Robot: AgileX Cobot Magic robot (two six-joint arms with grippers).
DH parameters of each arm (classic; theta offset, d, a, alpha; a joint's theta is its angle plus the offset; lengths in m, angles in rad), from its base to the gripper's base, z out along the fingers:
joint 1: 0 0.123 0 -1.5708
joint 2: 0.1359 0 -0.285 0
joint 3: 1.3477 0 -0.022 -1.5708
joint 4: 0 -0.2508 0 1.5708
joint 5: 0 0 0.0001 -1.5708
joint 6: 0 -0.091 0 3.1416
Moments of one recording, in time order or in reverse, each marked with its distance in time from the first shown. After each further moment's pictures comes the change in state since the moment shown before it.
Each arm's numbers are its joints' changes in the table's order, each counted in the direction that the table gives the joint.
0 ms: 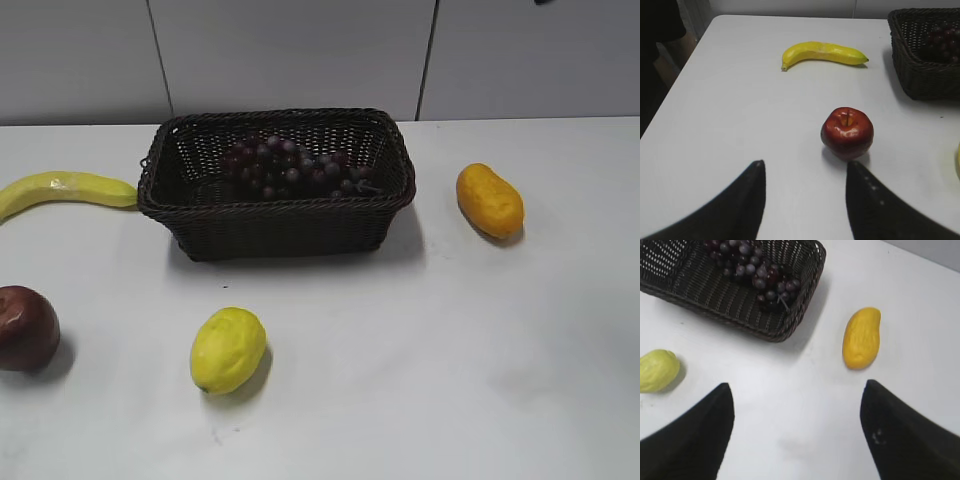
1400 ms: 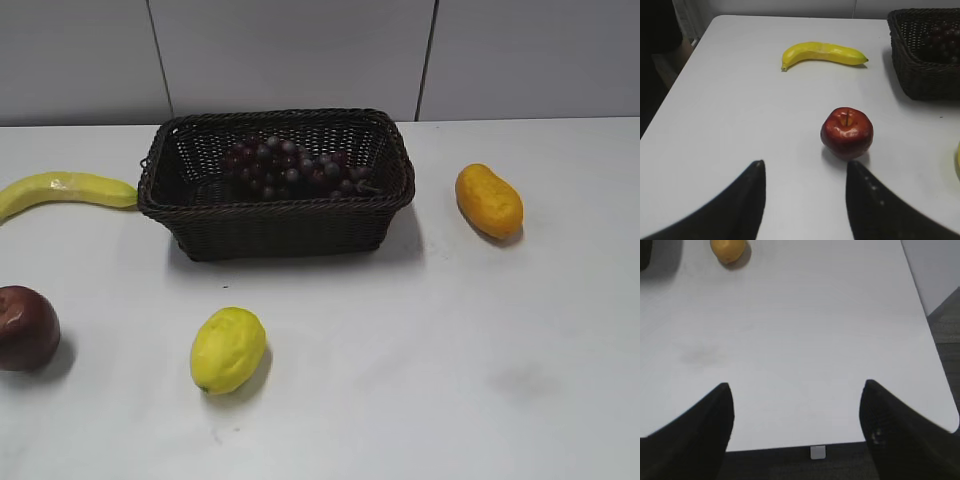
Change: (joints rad) left arm 0.000 0.000 0.000 0.000 0.000 0.000; right arm -0.379 -1.235 0.994 0.113 -0.087 -0.067
